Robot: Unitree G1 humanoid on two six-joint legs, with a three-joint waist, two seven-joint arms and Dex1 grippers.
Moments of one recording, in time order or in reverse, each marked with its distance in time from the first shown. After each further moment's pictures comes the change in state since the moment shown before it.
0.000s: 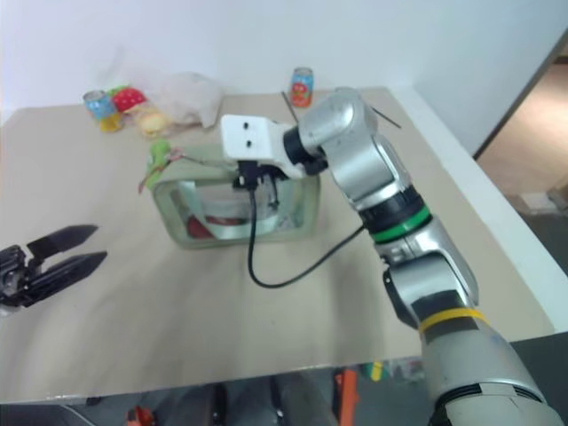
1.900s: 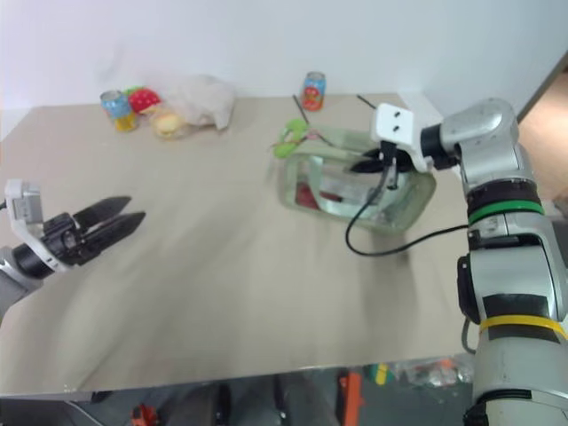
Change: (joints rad) left arm -0.266 -0.094 -0.172 0.114 0.084 0.014 0.182; right arm -0.068 -0.285 -0.190 0.882 0.002 -0.691 0.061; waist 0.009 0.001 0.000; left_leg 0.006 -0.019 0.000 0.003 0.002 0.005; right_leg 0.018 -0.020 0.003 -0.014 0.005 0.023
